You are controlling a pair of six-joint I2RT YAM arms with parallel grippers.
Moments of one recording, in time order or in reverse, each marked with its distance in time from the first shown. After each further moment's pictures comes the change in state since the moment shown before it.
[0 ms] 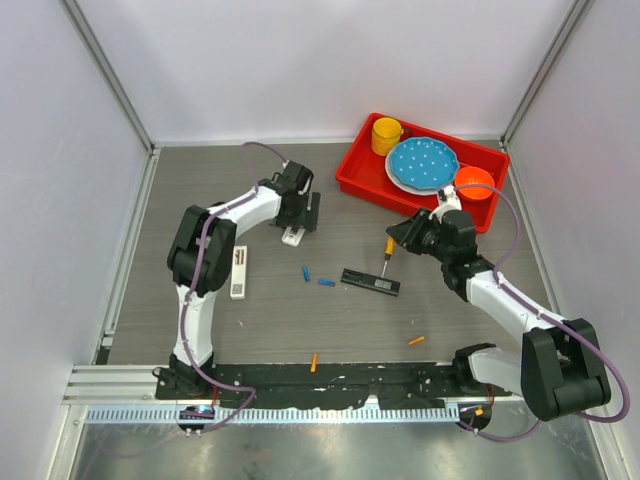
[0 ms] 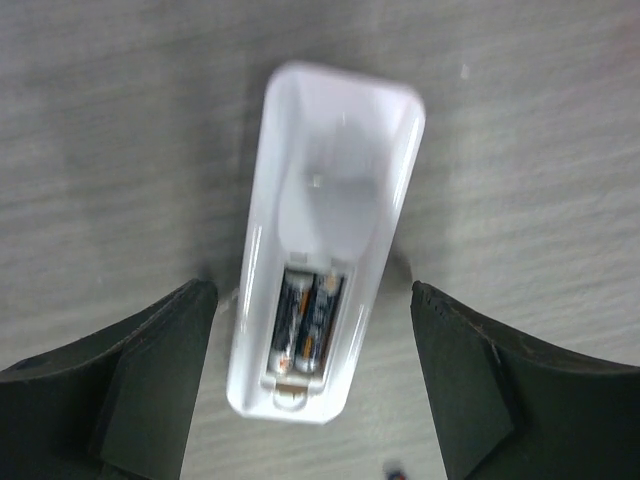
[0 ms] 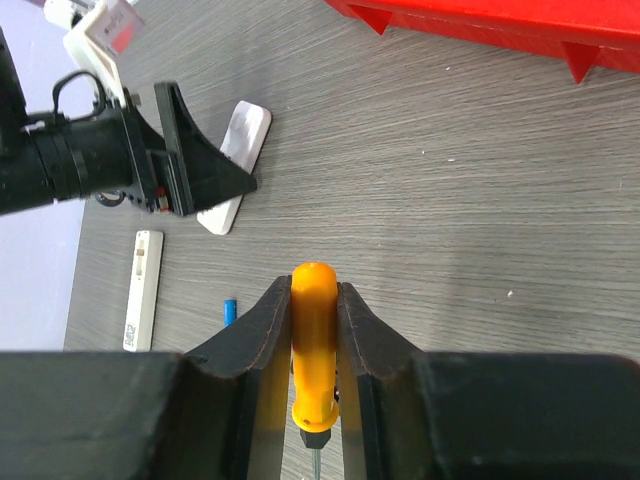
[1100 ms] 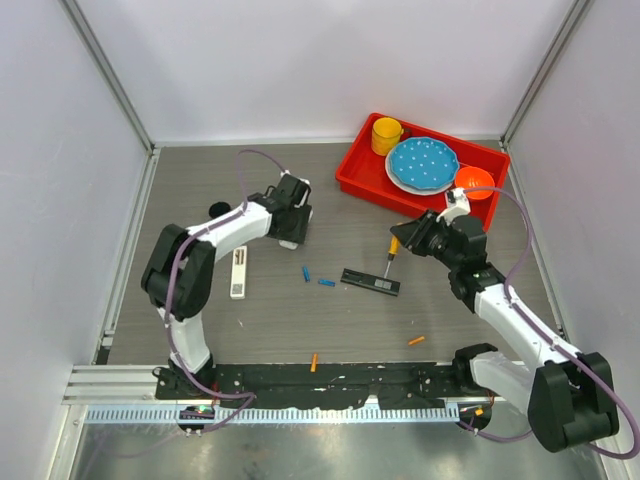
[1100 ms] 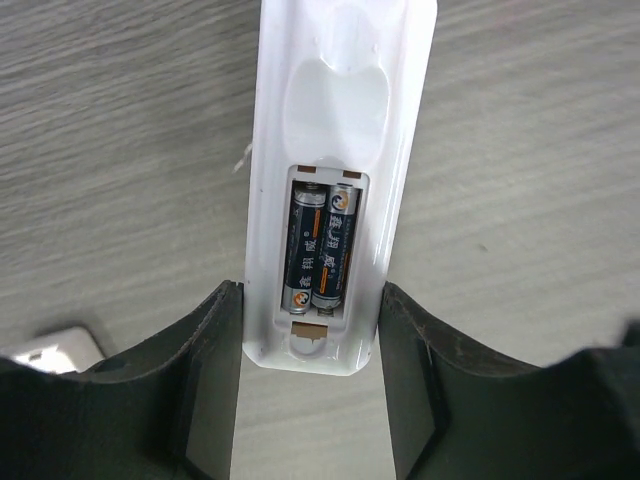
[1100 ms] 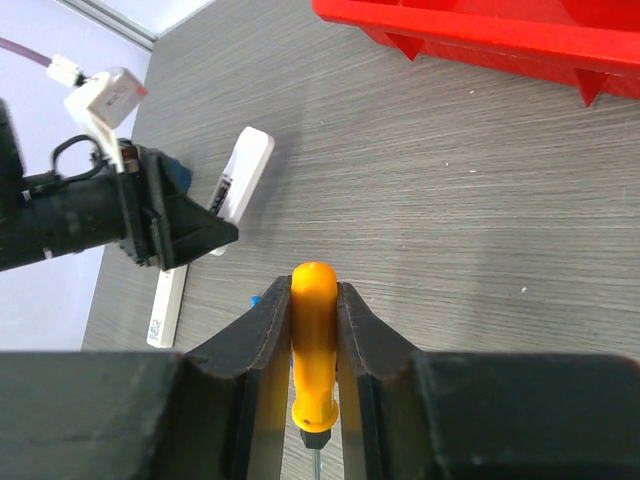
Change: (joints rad) left arm -0.054 -0.225 -0.259 0.020 -0.070 0.051; right arm -0.001 -0.147 -0.019 -0.054 -0.001 0.001
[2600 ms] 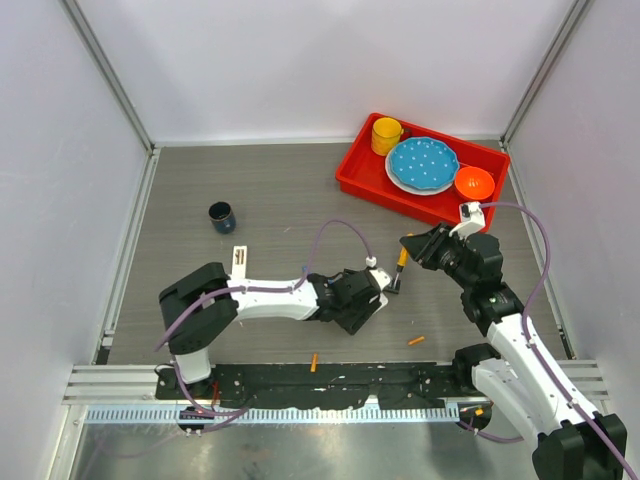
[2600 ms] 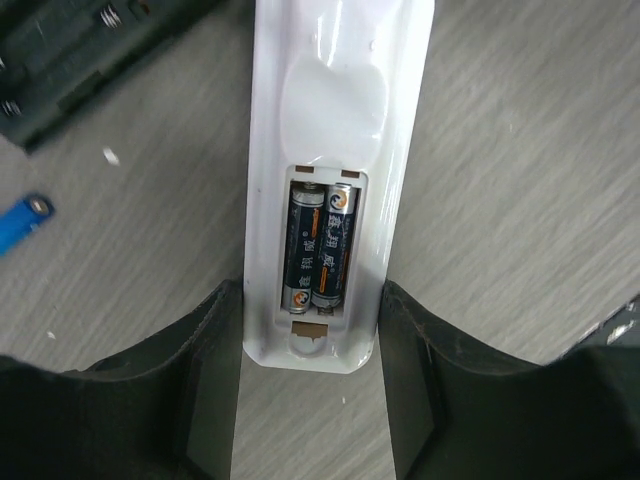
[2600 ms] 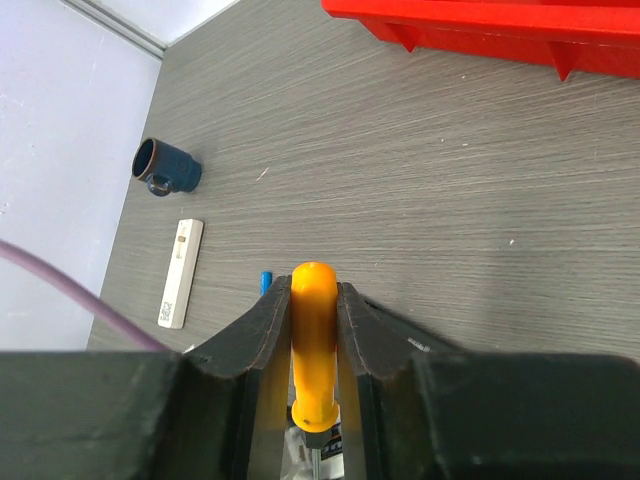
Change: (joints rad) left arm -0.658 -0.120 -0.266 0.159 0.000 -0.060; right arm 0.000 -0.303 -0.043 -0.216 0.031 0.003
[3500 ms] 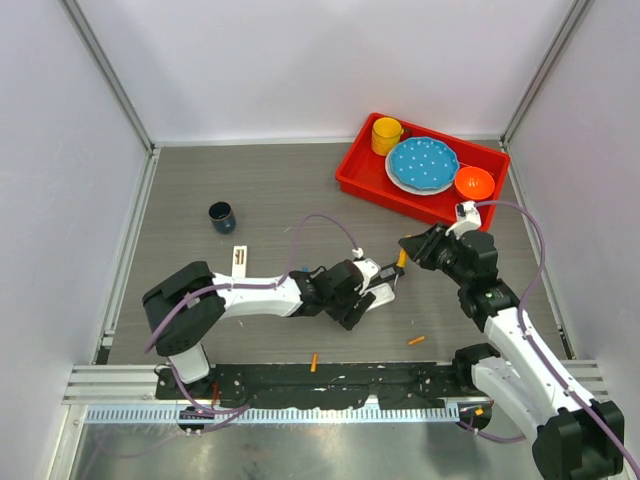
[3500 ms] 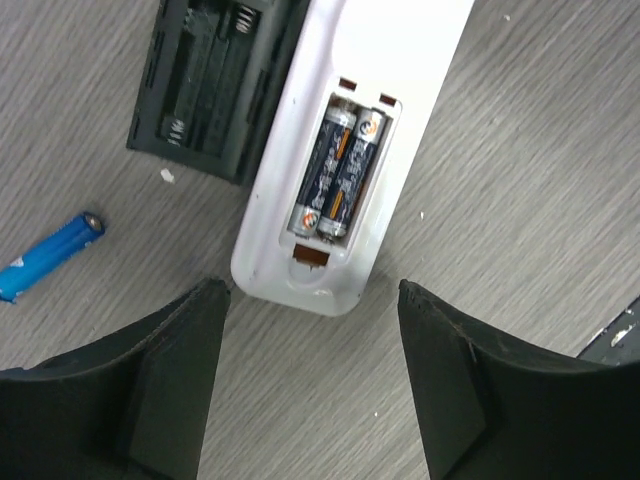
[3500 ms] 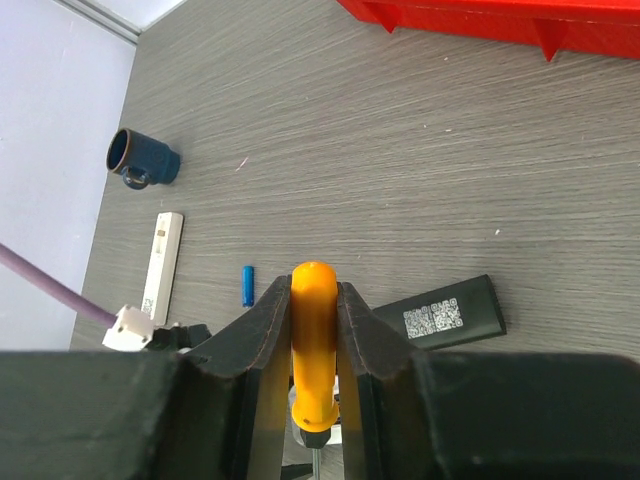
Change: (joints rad) left arm 0.090 -0.047 -0.093 0.171 0.087 0.031; right arm 0.000 0.053 -0.002 0.004 0.007 -0.014
